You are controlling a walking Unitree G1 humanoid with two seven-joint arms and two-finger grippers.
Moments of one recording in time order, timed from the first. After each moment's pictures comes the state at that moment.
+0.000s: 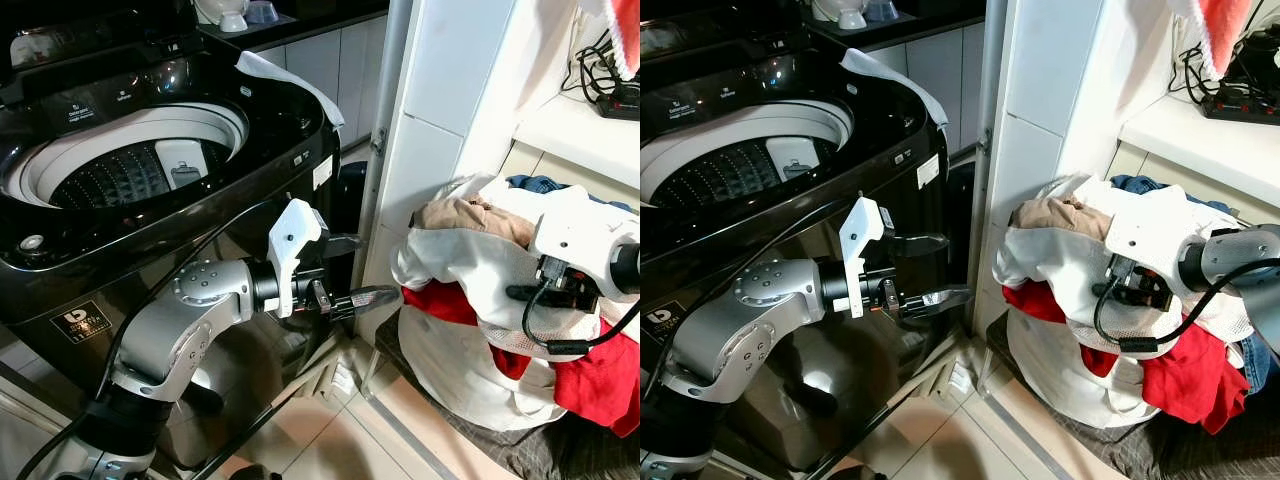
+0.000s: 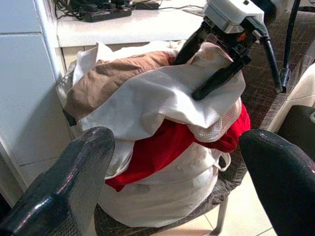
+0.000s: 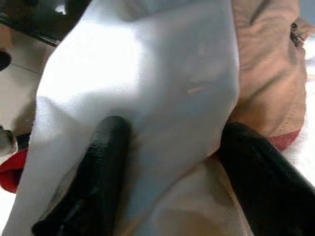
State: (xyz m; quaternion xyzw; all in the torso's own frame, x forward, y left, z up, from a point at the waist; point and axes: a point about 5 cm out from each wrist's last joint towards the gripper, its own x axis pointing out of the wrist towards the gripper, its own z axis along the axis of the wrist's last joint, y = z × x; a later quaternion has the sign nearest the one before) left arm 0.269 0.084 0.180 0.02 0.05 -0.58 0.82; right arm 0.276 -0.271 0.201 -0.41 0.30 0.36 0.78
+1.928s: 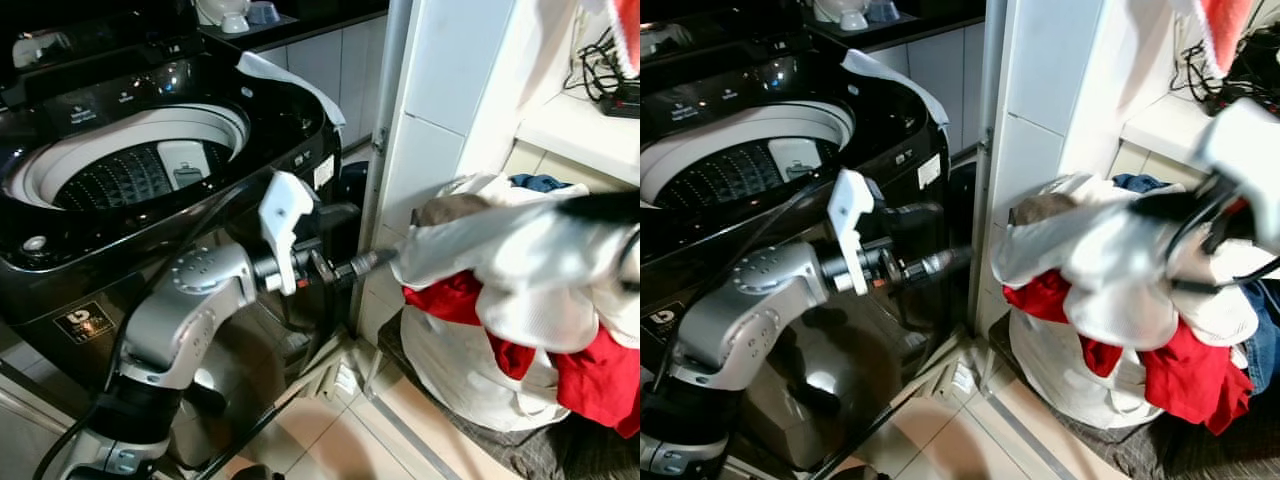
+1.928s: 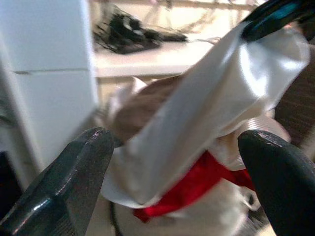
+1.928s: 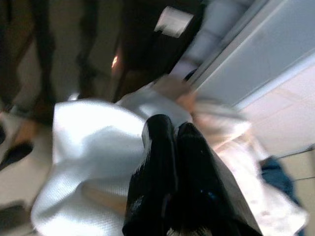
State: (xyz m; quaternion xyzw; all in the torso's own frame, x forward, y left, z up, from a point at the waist) left arm 0.286 0.090 0.198 -0.01 -0.01 -0.51 0.86; right arm 0.254 -0.294 0.312 -0.29 0.15 0.37 0.87
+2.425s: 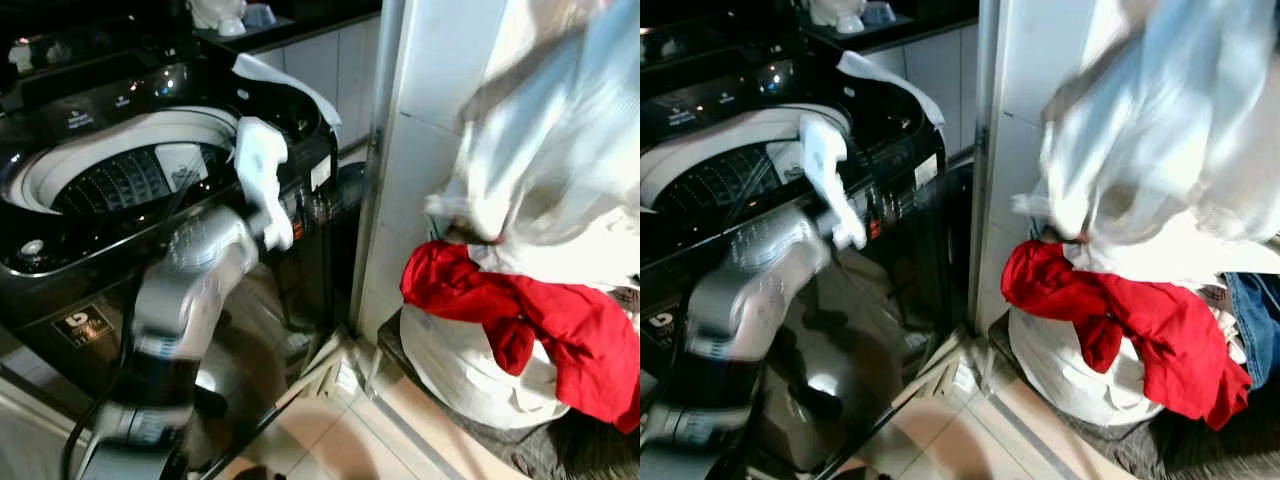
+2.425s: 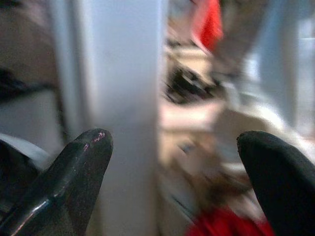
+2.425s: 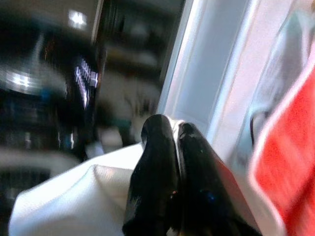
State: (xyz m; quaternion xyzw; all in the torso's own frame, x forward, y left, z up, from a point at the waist) left arm 0.321 0.097 0.239 -0.05 -0.12 -0.37 0.92; right arm 0.284 -0.285 0.427 -0.07 -0.22 0.24 0.94
